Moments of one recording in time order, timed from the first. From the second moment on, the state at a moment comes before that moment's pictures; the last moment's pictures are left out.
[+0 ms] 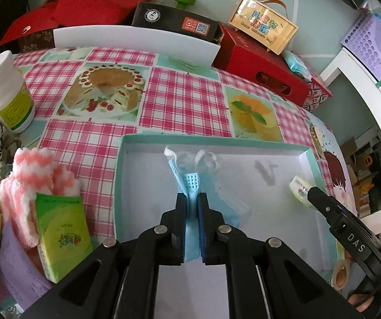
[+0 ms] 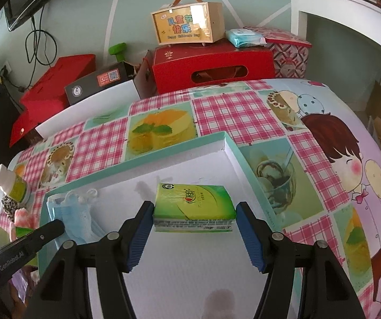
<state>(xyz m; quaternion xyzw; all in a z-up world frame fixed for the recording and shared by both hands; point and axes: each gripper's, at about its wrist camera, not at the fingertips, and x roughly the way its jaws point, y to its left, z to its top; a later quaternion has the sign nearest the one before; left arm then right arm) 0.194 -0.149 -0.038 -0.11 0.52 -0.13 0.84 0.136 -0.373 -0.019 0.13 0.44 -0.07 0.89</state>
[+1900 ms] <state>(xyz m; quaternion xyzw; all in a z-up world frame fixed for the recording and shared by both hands) 0.177 -0.099 0.031 -0.04 0.46 -0.03 0.88 0.121 -0.345 0.015 0.07 0.48 -0.10 0.87</state>
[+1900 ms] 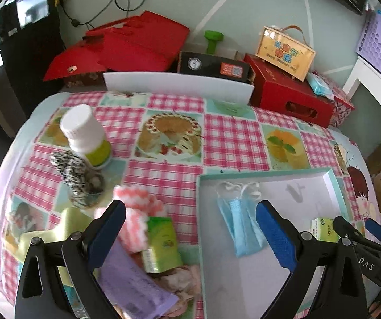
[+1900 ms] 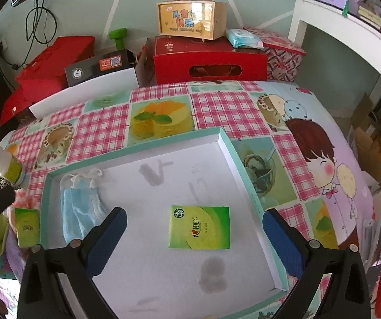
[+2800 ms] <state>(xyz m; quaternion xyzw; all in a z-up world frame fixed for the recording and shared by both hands) 0.134 0.048 0.045 -0.16 0.43 0.10 0.88 0.124 -0.196 0.016 0.00 0.48 0.08 0.87</state>
